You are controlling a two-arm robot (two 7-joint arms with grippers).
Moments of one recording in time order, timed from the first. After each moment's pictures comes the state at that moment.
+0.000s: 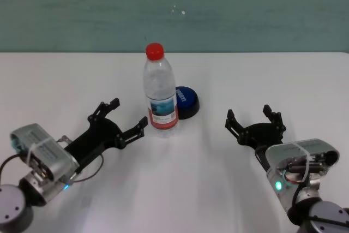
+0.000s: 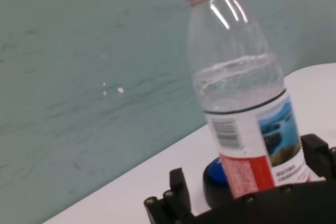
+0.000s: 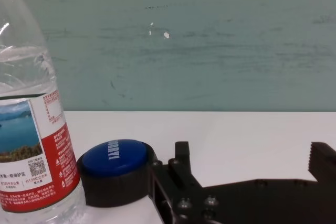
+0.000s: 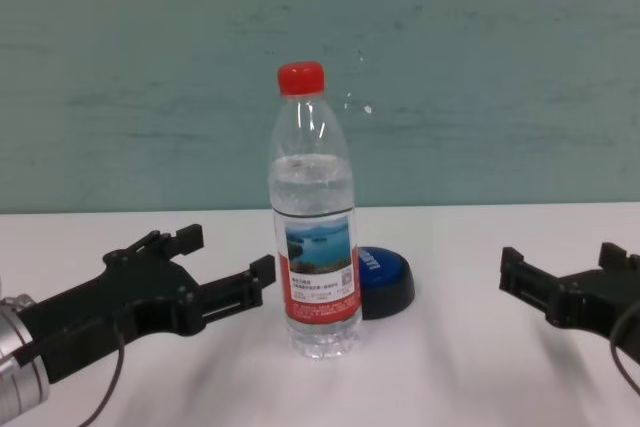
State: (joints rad) left arm -0.14 0.38 0.28 -1.33 -0.14 -0.37 -0.46; right arm -0.06 0.16 -0.26 -1.64 0.19 -0.04 -0.06
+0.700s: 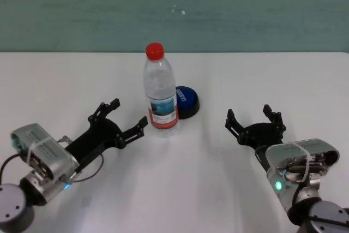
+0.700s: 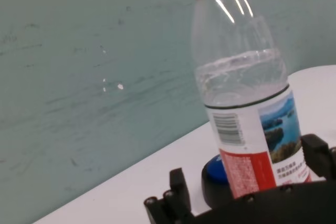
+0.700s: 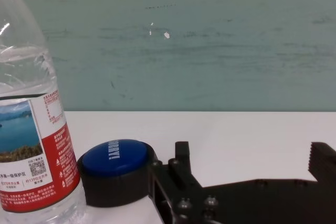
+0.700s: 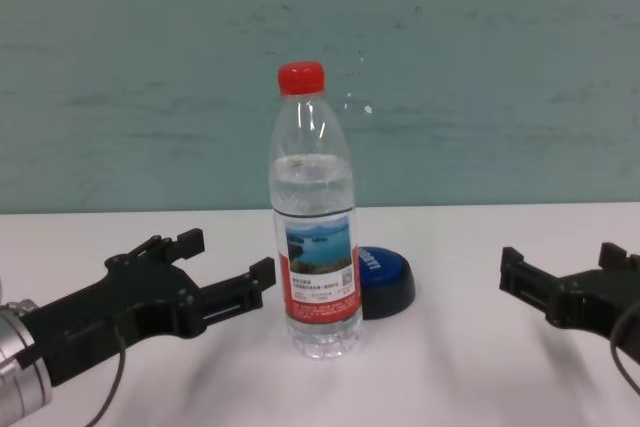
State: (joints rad) left arm -0.16 0.37 0.29 -1.29 -0.15 -0.38 -0.47; right arm -0.06 0.16 -0.26 -1.64 0.19 -0.04 -0.06
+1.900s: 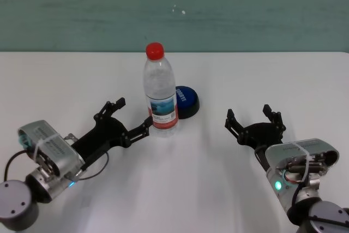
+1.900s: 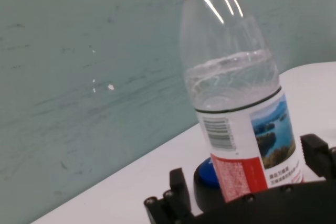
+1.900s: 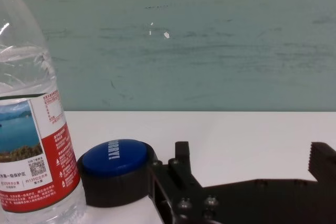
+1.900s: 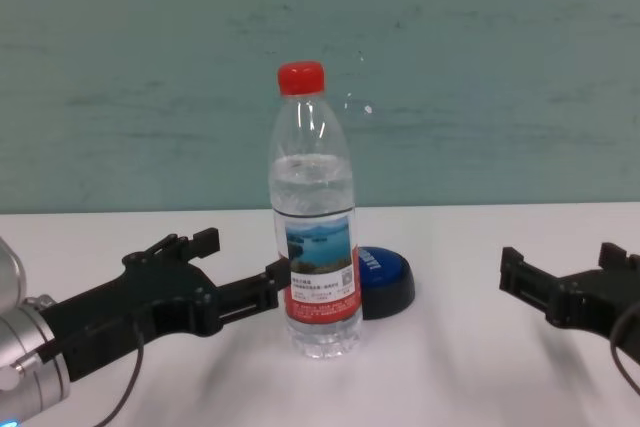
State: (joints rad) left arm -0.18 0.37 0.31 -1.29 -0.14 -0.36 -0.47; right arm -0.06 0.16 -0.26 -1.64 0.19 -0.04 -0.06
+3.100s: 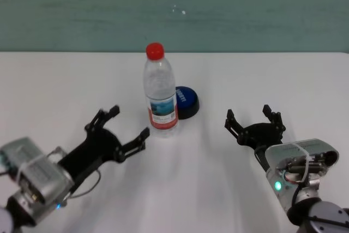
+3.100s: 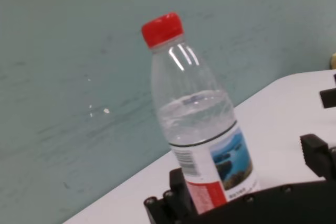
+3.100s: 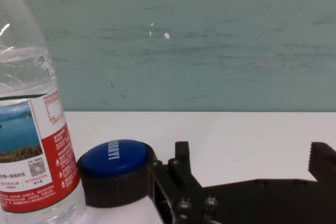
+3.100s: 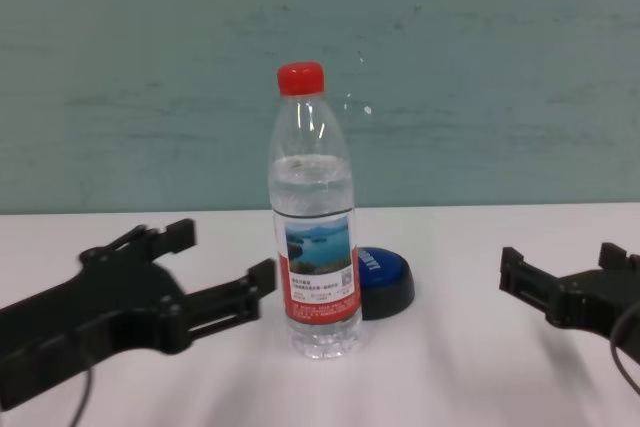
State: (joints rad) left arm 0.00 0.45 0.27 -1.55 -0.12 -0.31 -0.42; right arm -0.06 0.16 -0.26 -1.64 0.19 -0.04 -0.06
